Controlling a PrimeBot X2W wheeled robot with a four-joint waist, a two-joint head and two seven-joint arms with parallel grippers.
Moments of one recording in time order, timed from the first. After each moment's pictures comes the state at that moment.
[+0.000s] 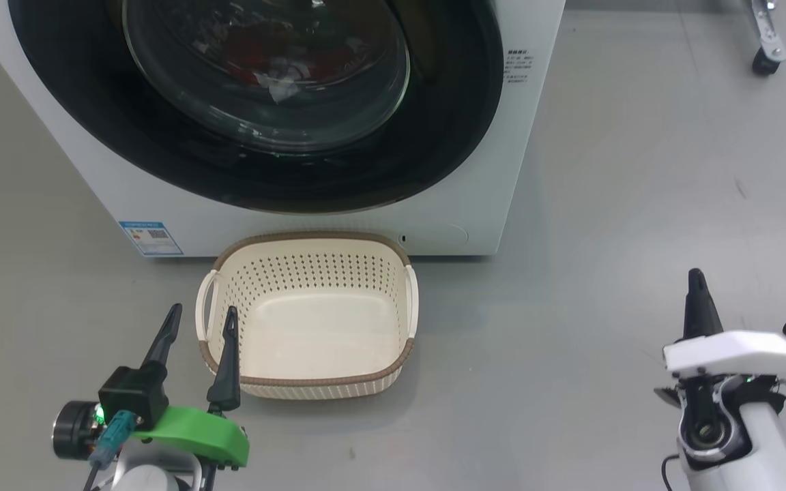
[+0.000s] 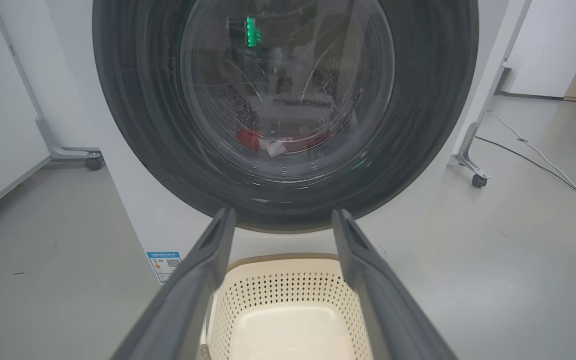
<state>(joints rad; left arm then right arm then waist) -0.11 0.11 -0.28 0.24 -0.37 0.08 -0.25 -0.16 -0.04 0.01 0.34 0.96 0.10 -0.17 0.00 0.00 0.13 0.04</state>
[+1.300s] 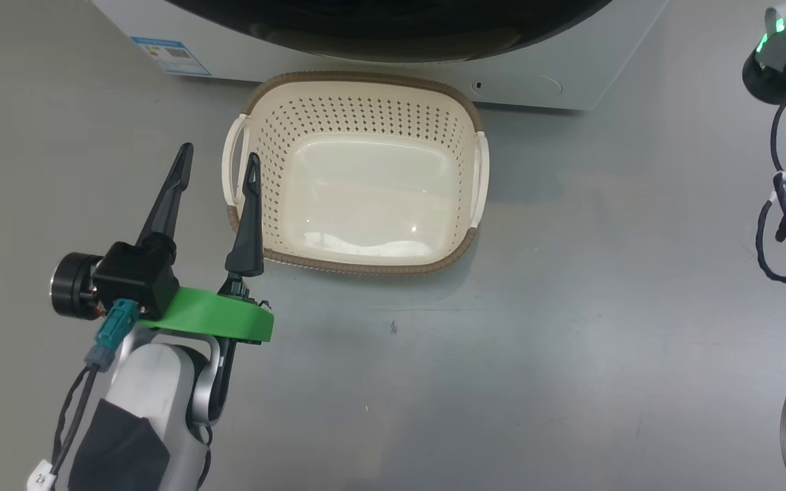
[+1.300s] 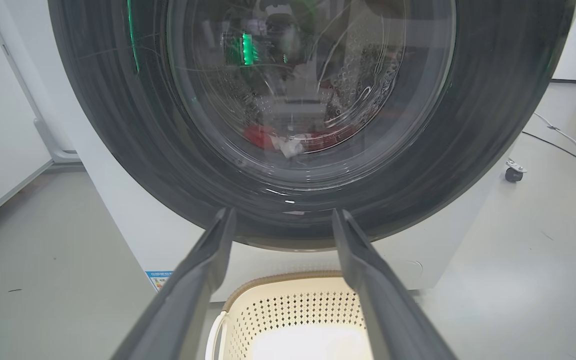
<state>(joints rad) -0.38 0.07 -0.30 0.14 -0.32 0.07 -0.25 -0.92 -0.16 -0.06 0.37 1.56 0.00 0.43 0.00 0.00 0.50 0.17</state>
